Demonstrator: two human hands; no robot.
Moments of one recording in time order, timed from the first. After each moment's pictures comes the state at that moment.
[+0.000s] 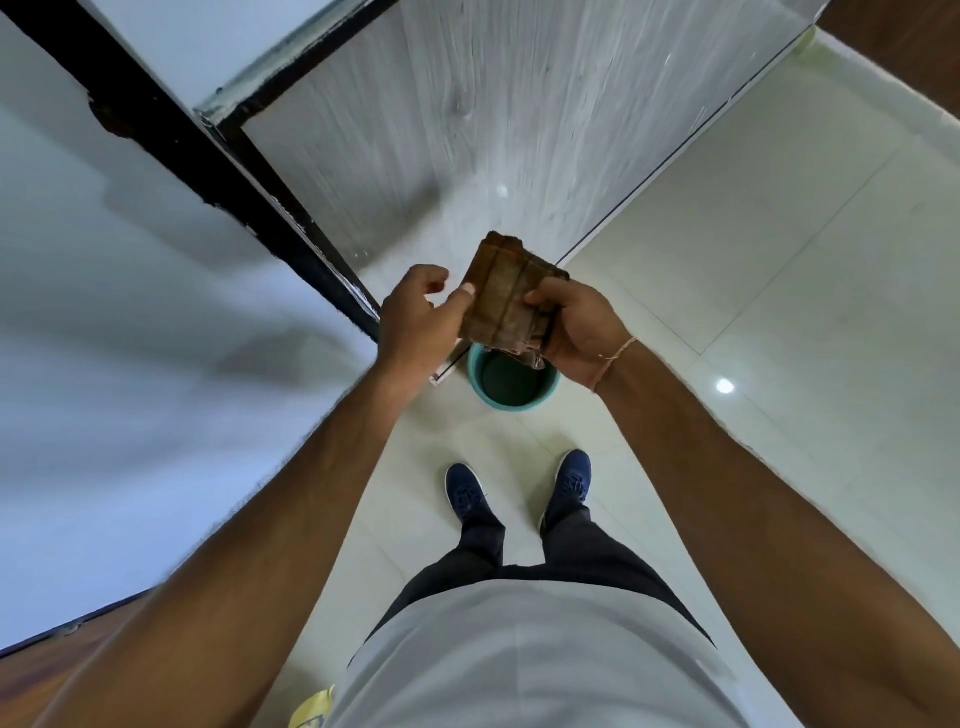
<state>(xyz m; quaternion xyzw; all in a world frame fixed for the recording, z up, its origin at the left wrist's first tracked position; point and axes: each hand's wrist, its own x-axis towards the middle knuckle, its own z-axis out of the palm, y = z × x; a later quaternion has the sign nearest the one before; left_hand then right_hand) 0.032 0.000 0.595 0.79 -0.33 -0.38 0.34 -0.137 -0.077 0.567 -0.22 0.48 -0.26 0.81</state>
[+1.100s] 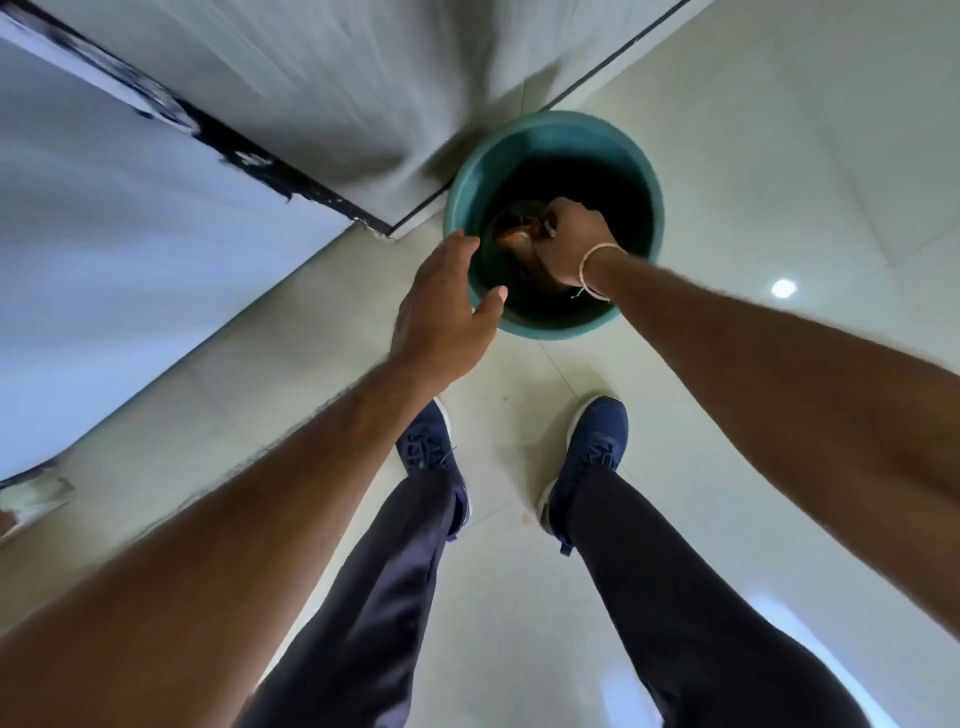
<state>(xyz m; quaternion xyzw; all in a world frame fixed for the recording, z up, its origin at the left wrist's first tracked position) 0.004 -0.009 0.051 0.81 -0.38 -0.41 0.16 -0.110 -0.170 -0.030 -0.71 0.55 0.18 0.40</state>
